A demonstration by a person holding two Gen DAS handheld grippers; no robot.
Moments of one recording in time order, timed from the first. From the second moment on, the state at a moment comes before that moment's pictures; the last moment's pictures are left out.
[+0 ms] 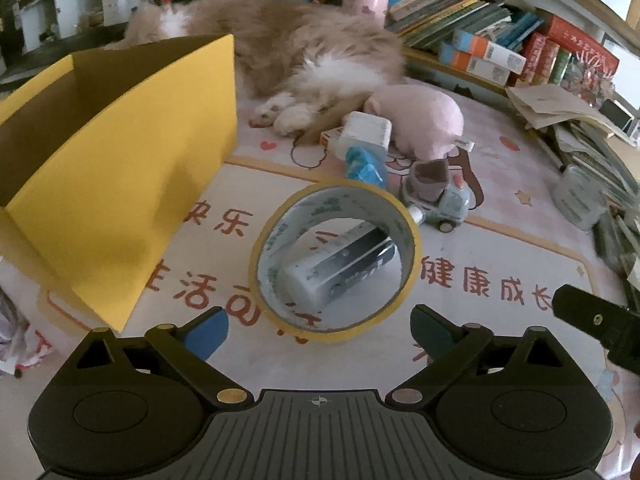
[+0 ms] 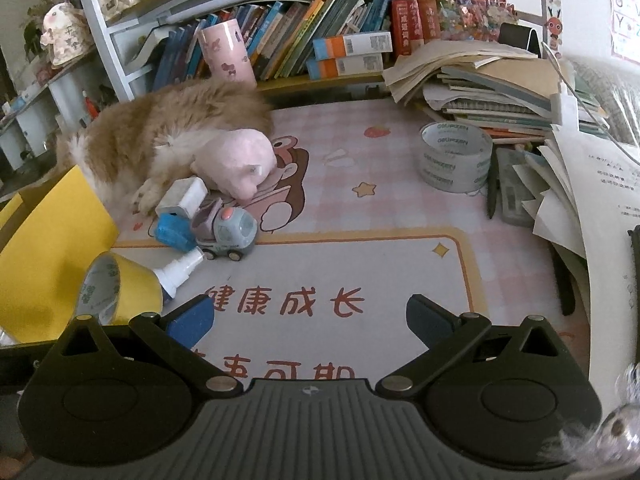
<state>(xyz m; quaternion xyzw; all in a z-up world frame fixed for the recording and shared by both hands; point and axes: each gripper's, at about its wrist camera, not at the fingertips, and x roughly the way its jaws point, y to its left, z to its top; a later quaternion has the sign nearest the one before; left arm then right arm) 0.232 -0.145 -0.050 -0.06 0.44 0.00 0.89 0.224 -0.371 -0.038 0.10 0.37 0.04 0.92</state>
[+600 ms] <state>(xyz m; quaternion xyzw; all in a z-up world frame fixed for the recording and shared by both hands) 0.255 -0.147 -0.048 -0.04 0.44 -0.04 0.90 0.222 -0.358 -0.035 0.09 0.37 0.05 0.92</state>
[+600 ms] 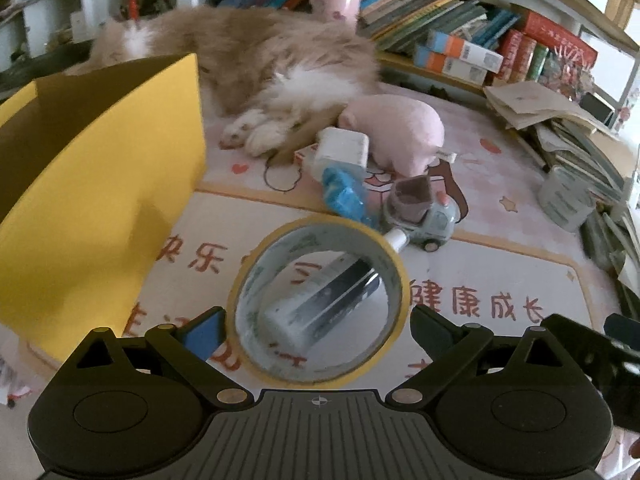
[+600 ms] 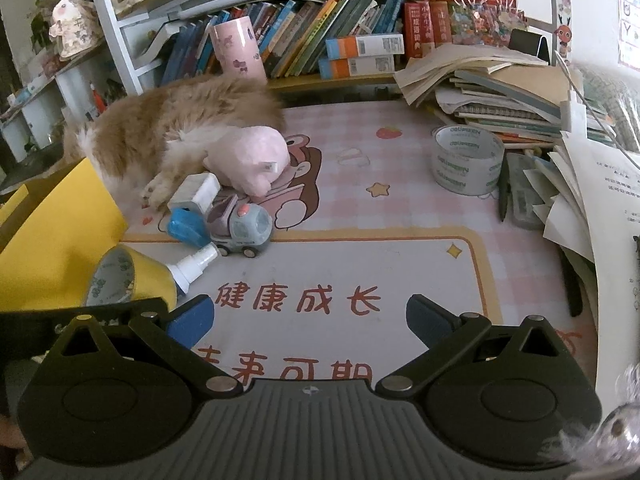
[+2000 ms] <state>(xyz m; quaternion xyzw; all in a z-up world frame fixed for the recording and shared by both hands) 0.174 -0.067 0.073 -0.10 0.30 0.05 0.95 0.302 -0.246 -0.064 0.15 0.44 0.10 0.88</state>
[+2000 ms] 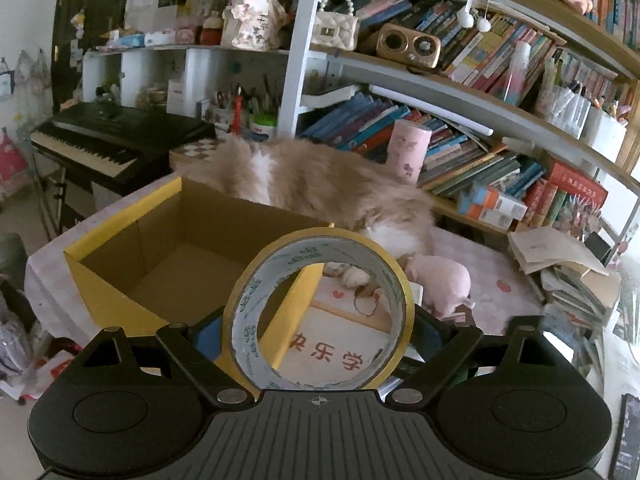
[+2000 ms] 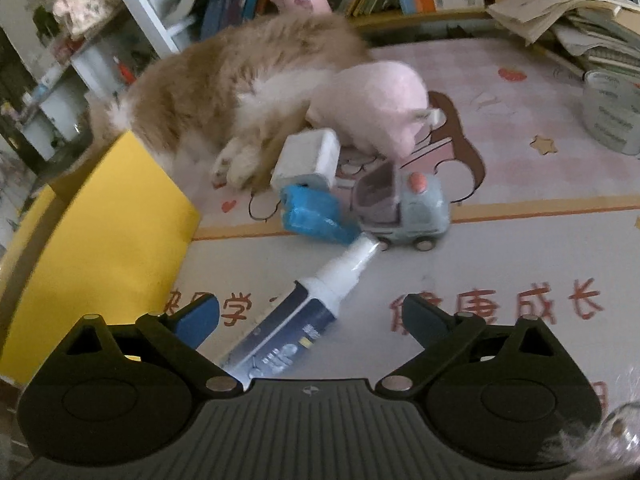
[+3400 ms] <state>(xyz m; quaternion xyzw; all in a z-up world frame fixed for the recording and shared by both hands) 0.171 -0.109 0.049 -0.13 0.33 0.01 0.94 0.236 -0.324 -0.062 -0.01 0.42 0.16 0.89</state>
